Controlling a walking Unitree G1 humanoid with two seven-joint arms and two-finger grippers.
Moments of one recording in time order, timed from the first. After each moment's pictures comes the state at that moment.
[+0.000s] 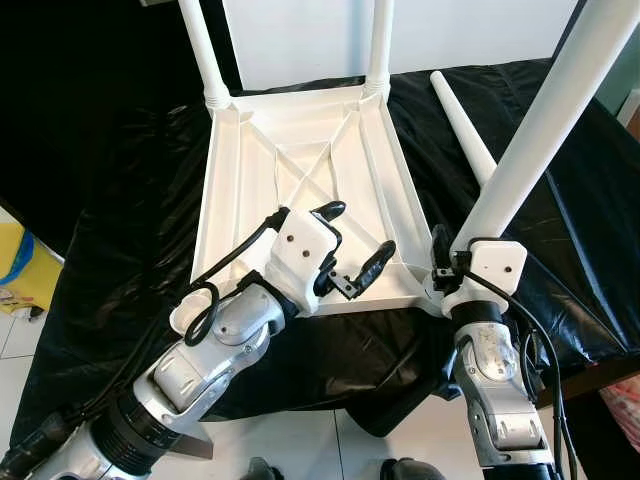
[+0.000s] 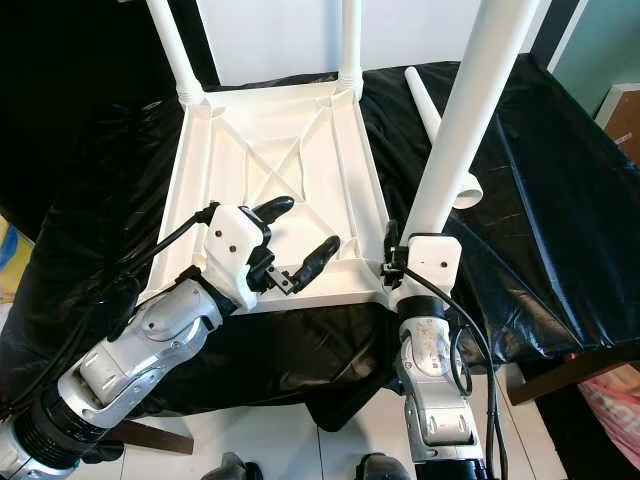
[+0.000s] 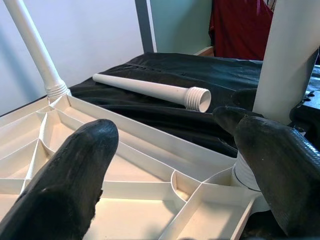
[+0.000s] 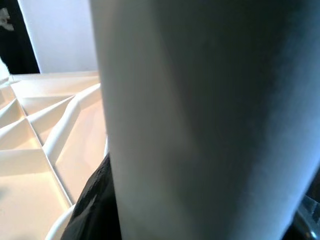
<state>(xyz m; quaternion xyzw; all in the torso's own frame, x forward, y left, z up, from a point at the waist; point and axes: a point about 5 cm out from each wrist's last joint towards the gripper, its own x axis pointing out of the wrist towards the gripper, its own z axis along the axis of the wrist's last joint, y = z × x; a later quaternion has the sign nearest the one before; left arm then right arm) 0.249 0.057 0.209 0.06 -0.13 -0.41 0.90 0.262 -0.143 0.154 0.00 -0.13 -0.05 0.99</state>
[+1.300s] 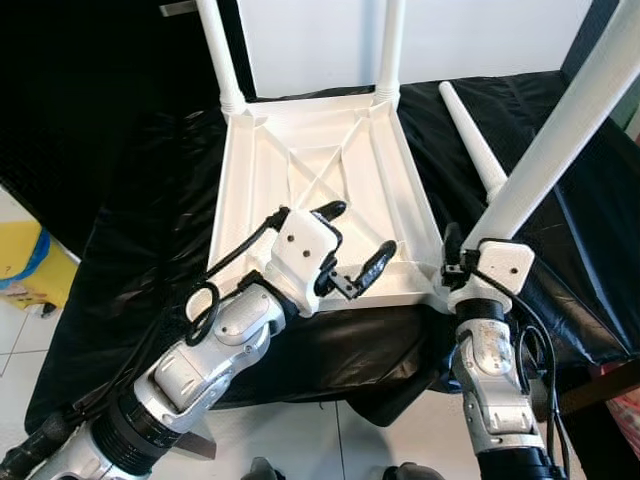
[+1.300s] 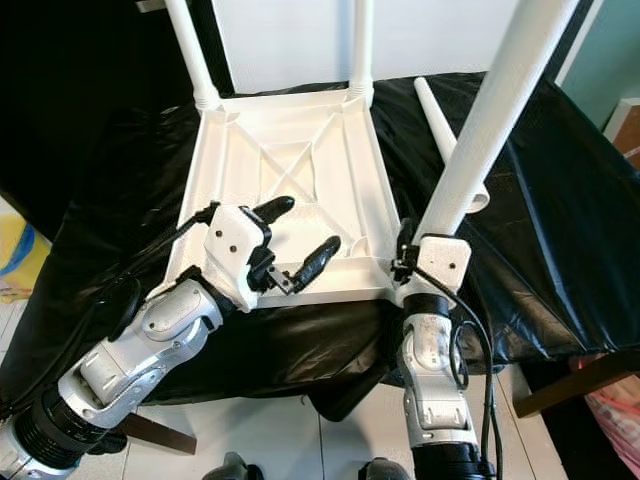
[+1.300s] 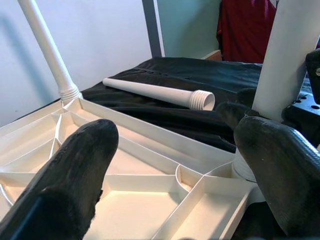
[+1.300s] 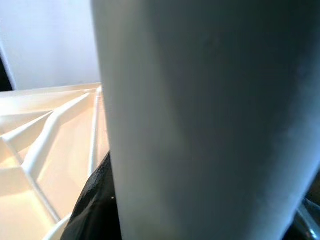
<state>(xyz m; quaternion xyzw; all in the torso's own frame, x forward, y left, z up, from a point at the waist) 0.249 0.057 0.209 0.06 -0.13 -0.41 0.90 0.273 -0.155 0.138 0.00 -0.13 -0.14 0.98</state>
